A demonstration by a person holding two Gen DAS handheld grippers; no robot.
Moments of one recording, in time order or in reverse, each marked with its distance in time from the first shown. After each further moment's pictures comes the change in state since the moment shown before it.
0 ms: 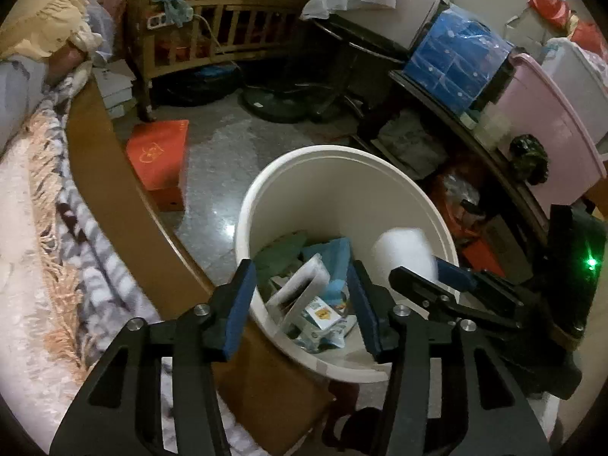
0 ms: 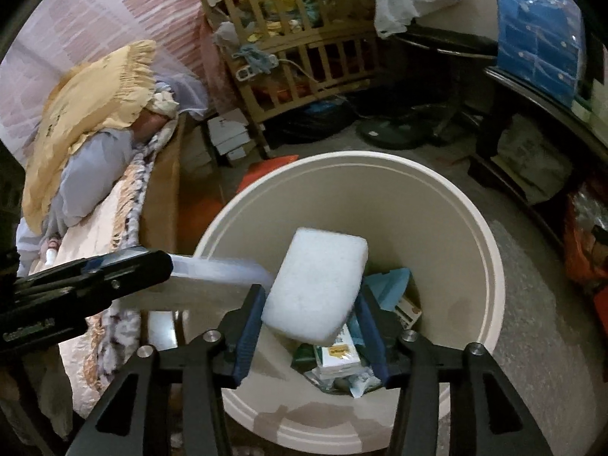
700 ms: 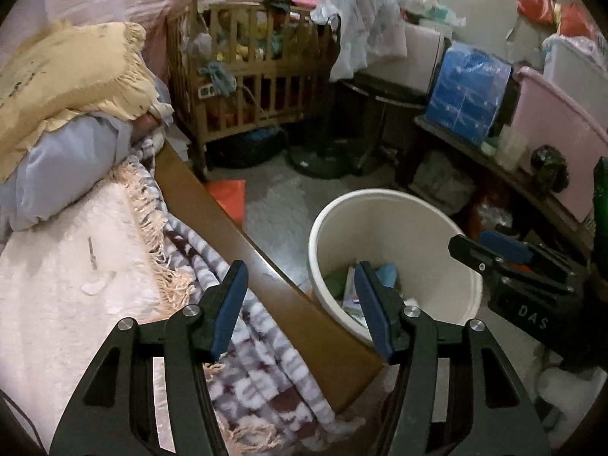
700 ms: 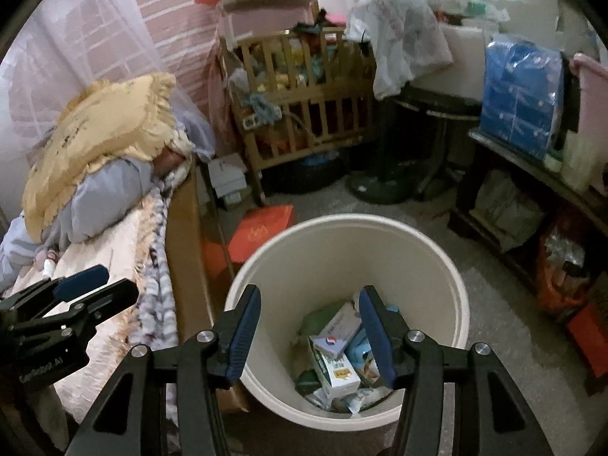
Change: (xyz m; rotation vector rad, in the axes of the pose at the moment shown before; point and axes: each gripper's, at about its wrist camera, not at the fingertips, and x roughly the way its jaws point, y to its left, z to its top) left arm -0.098 0.009 -0.048 0.067 -0.263 0.199; right arm -0.073 0.052 -0.005 -0.065 -0.225 -0.091
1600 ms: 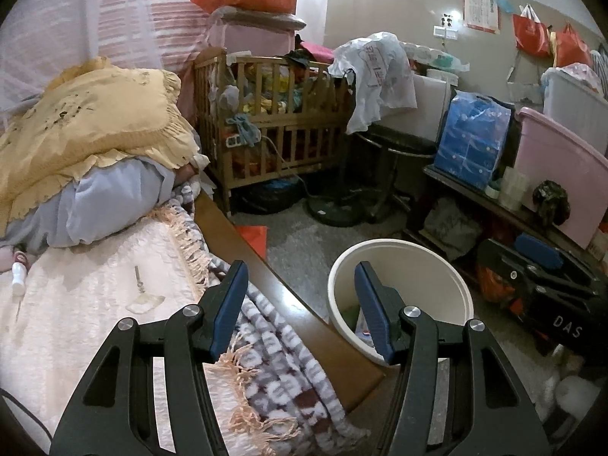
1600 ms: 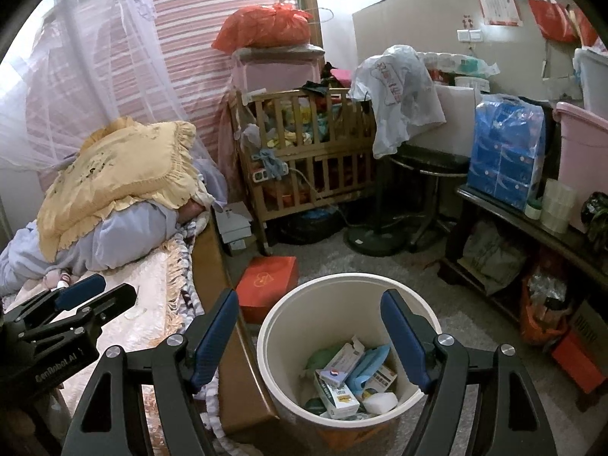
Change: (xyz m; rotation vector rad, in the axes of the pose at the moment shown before) left arm -0.072 0.008 0.003 -0.014 -0.185 0.073; right arm -0.074 0.033 0.013 -0.037 -0.178 -0.018
